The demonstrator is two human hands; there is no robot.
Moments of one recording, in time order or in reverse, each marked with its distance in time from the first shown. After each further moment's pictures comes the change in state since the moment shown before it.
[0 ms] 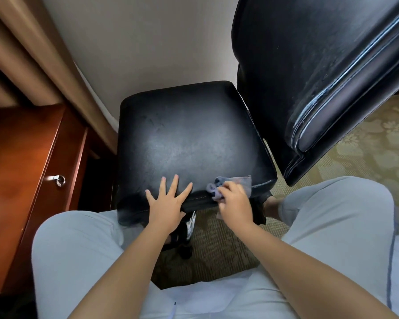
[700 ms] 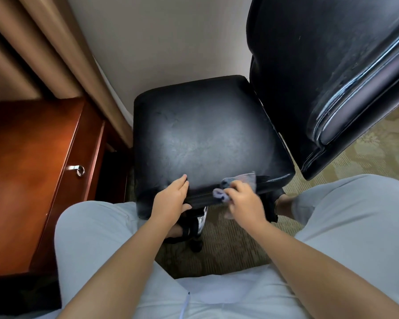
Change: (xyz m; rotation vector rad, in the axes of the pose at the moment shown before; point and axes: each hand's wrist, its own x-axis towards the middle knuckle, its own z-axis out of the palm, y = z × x) left_hand -0.012 -0.029 -0.001 -0.111 0.092 0.057; right_hand -0.007 0.003 0.006 -0.078 -0.101 -0.174
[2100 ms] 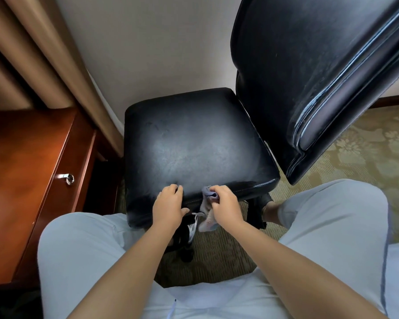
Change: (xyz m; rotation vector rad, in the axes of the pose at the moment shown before) left_hand 0.004 0.031 -0.002 -0.126 0.097 -0.171; right_hand 0.014 -0.028 -0.011 0.403 -0.049 0.312
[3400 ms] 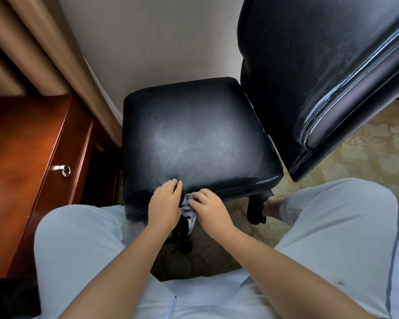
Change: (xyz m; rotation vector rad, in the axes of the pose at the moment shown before) left_hand -0.006 -0.014 0.012 0.061 0.049 0.096; right_hand -0.010 0.002 0.031 -0.367 -0.004 -0.554
